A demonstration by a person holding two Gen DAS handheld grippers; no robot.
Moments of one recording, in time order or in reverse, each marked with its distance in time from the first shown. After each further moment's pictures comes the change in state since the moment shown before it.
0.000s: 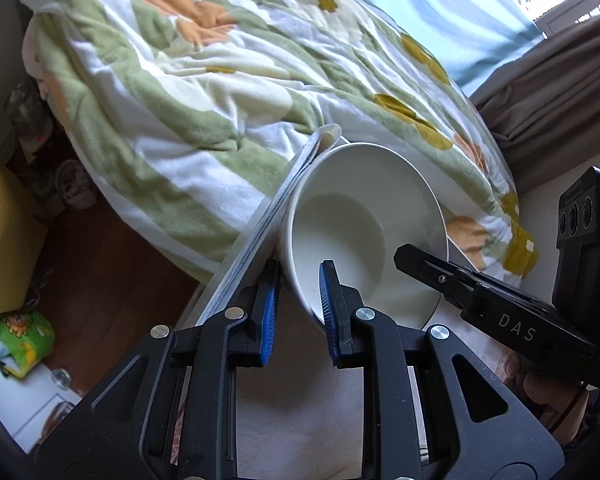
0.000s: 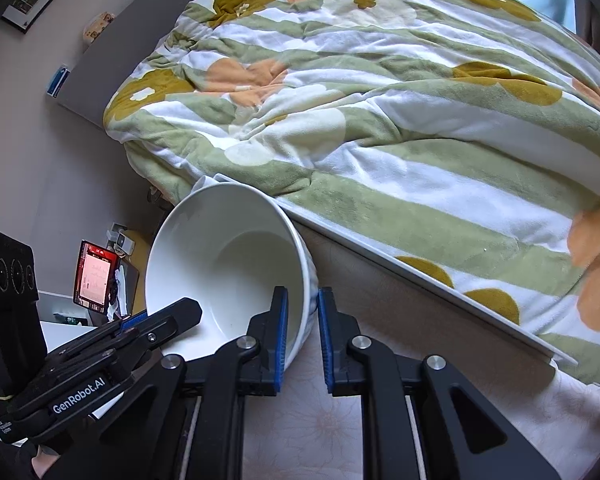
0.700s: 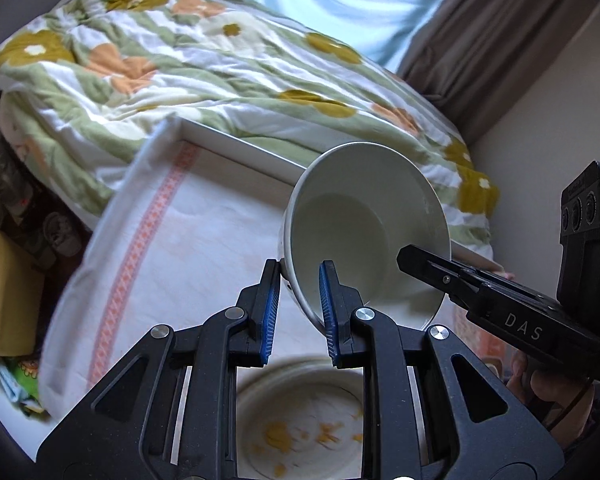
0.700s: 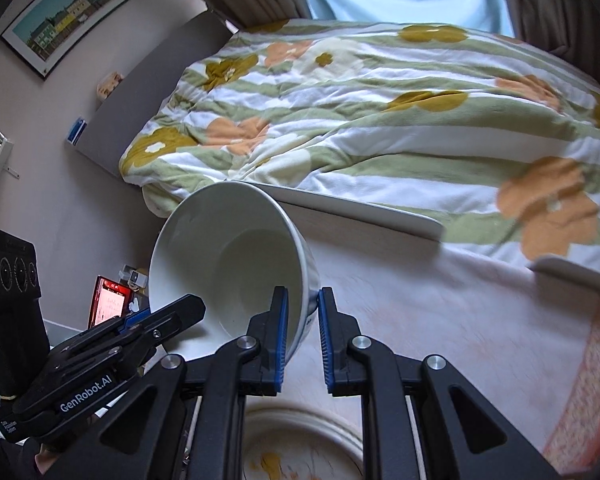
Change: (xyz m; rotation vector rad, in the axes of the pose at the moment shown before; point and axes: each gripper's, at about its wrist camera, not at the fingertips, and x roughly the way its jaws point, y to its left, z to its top) left arm -0.096 -0.128 -0.115 0.263 -0.069 -0.078; right arm -0.157 -0.034 -0.127 0.105 -0.226 -0.031
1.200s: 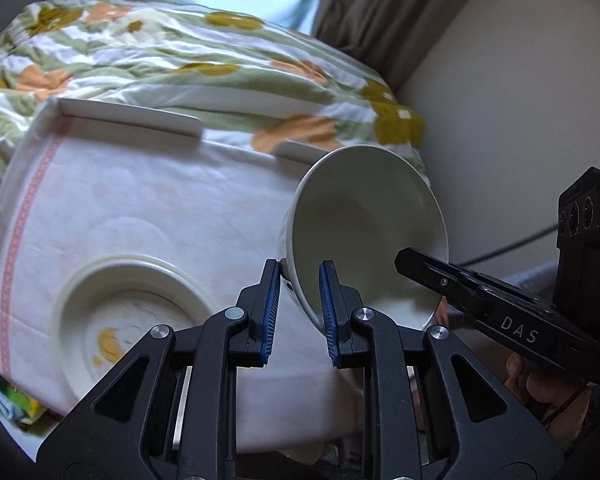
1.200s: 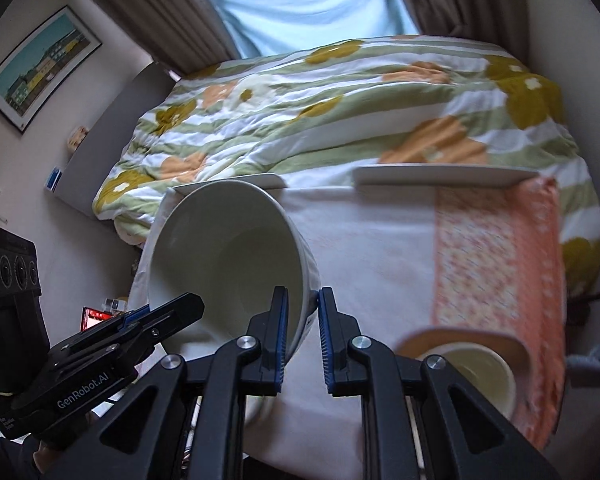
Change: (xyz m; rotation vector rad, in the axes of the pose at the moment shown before) left arm -0.011 -0.165 -0.112 0.196 0.080 -0.137; right arm -0.142 -0.105 -0.123 0.182 -0.115 -0.117
